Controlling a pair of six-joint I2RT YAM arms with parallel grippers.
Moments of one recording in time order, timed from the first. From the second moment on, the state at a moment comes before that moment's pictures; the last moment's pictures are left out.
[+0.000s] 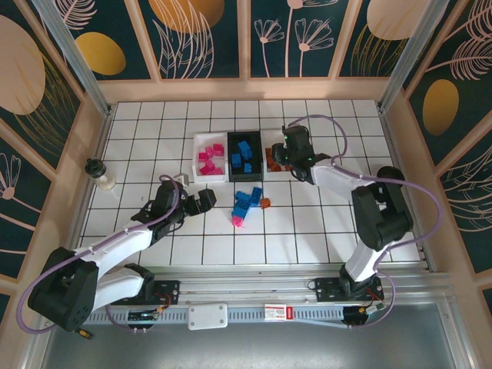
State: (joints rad) left arm -0.47 1.14 0.42 0.04 0.10 -0.73; right arm 0.47 1.73 1.09 -0.04 0.08 0.37
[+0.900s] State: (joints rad) left arm -0.47 1.14 0.42 0.04 0.10 -0.73; right arm 0.79 1.40 0.75 -0.04 0.14 0.40
